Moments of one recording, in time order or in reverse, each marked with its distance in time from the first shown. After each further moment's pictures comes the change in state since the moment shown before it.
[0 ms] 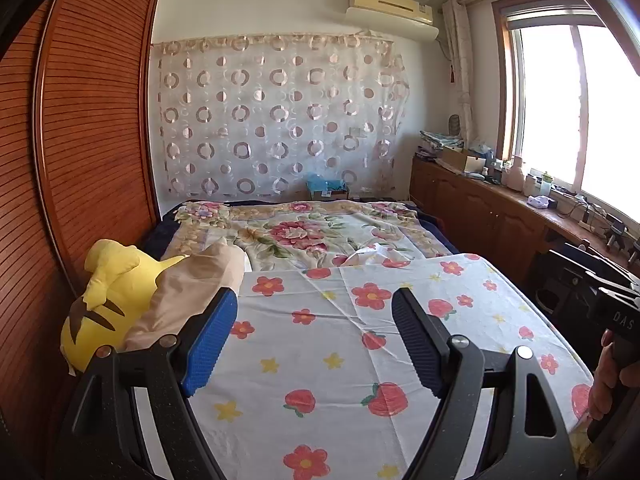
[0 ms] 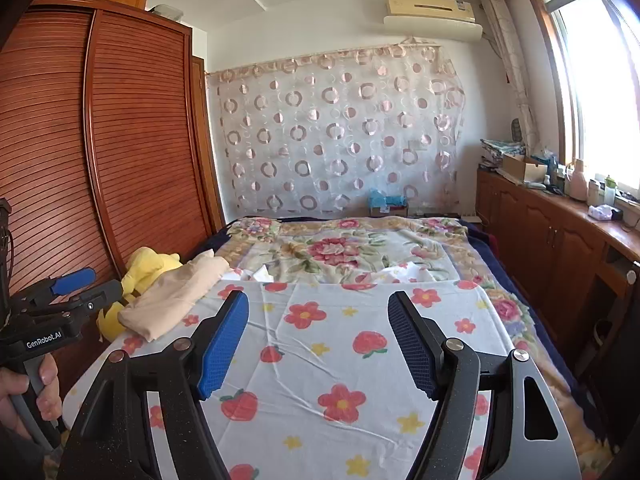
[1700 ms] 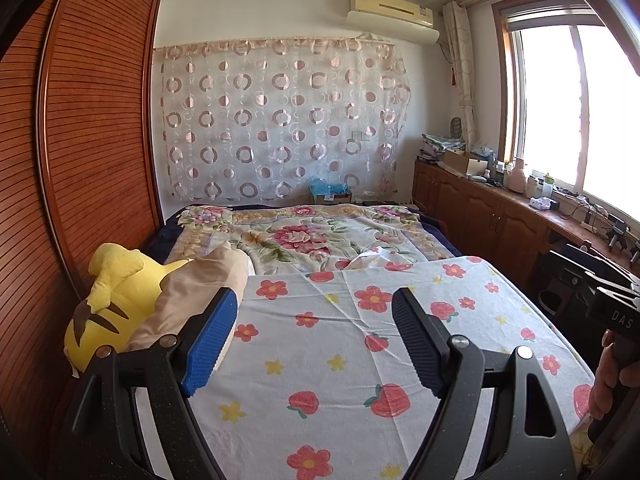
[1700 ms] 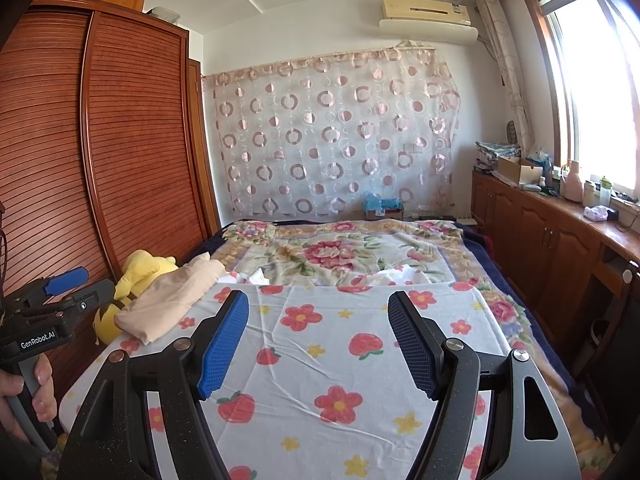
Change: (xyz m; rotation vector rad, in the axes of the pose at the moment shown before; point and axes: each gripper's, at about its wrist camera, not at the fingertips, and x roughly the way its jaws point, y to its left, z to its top) left arm 0.001 0.002 -0.002 0.003 -0.004 0.000; right arm -0.009 -0.023 0.003 -0.008 -0.008 0.000
